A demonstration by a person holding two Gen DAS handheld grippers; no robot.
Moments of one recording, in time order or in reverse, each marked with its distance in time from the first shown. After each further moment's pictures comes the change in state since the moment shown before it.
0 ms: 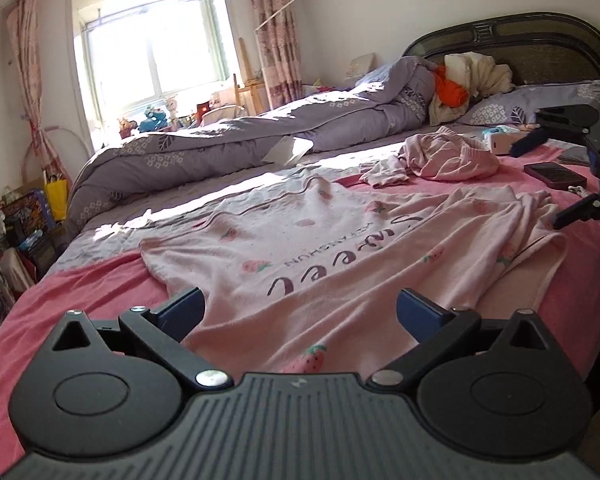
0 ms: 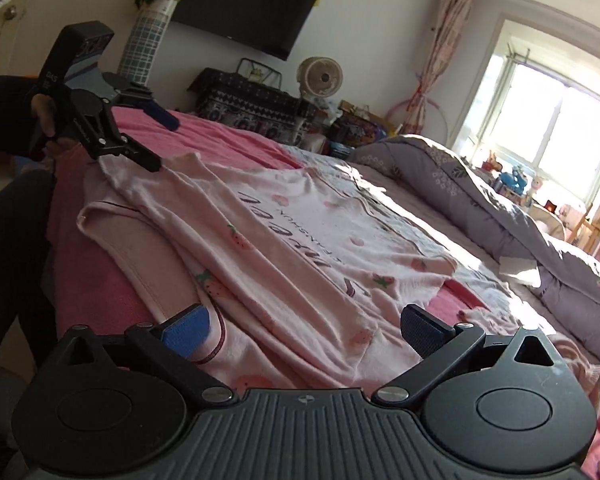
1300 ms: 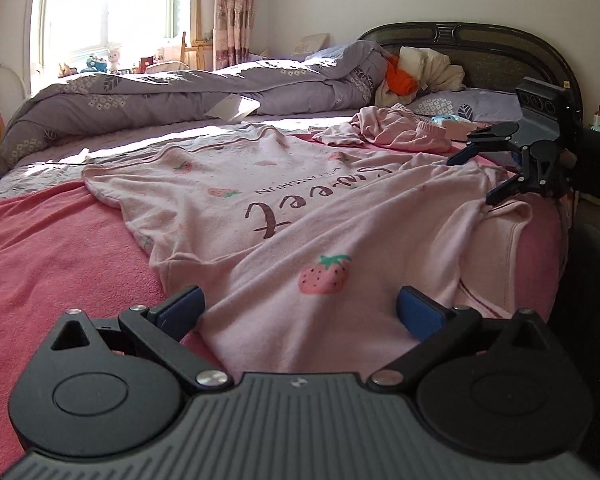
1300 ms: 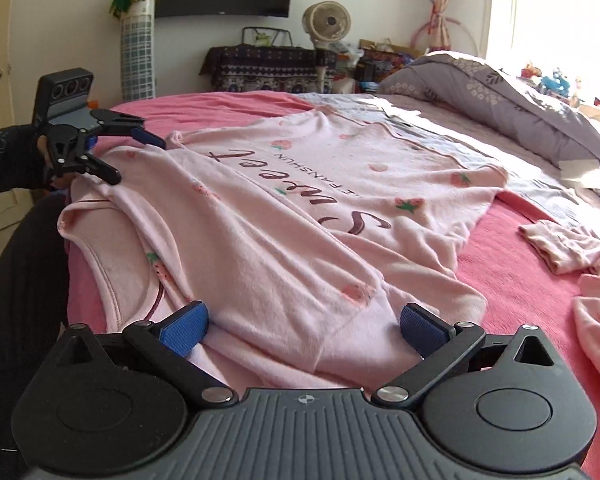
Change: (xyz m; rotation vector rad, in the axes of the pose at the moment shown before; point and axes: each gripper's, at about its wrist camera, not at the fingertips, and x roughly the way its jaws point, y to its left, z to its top) left arm 0.003 0.050 -0.072 -0.162 0.113 -0.160; right arm 0.035 -0.054 -0.045 0.289 0.173 0.128
